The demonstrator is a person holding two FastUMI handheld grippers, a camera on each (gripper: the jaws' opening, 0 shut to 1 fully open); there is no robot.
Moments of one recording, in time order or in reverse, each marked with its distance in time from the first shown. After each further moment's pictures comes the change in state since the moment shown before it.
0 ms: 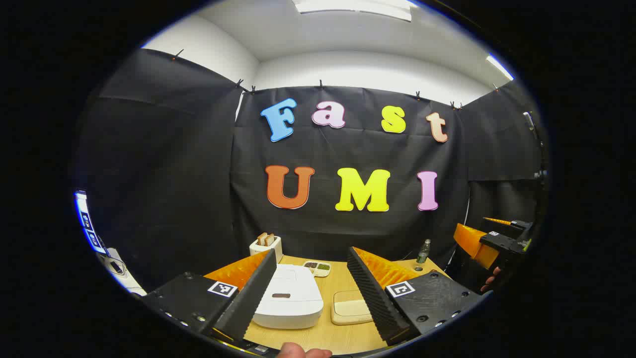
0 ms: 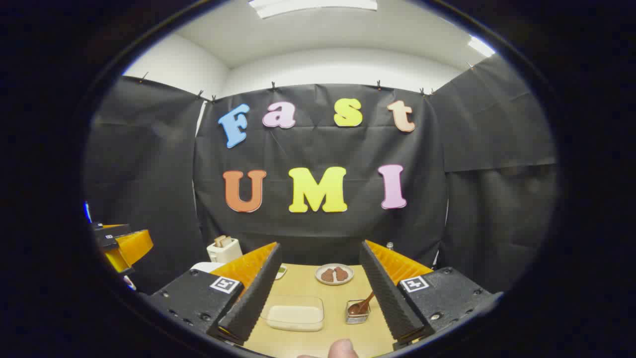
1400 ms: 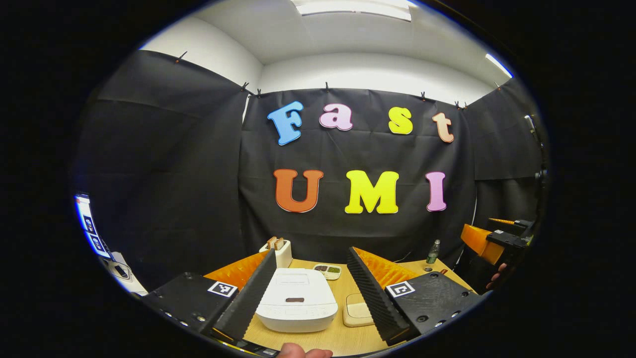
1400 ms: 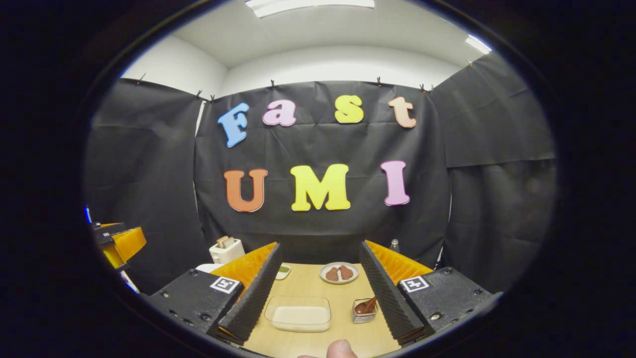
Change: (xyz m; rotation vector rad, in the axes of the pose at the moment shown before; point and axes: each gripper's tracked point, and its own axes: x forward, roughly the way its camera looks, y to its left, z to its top) left arm 0.006 0.022 0.001 0.022 -0.017 0.041; right arm 0.012 0.011 -0.008 0.016 0.017 0.003
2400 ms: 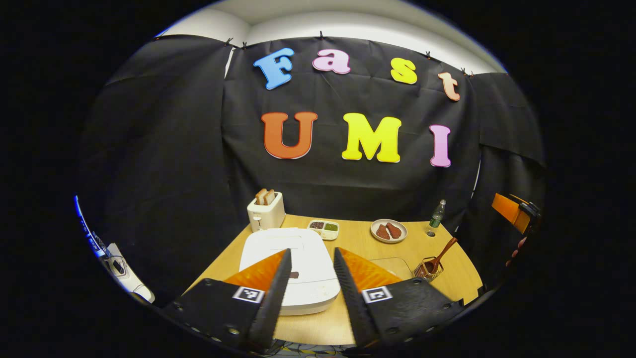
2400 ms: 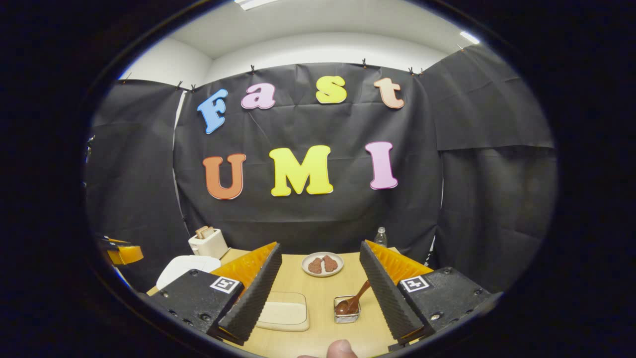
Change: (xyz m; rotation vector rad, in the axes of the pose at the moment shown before) left arm 0.076 -0.005 -0.103 -0.001 0.376 -0.066; right arm 0.063 -0.073 -0.043 0.025 0.089 -0.056
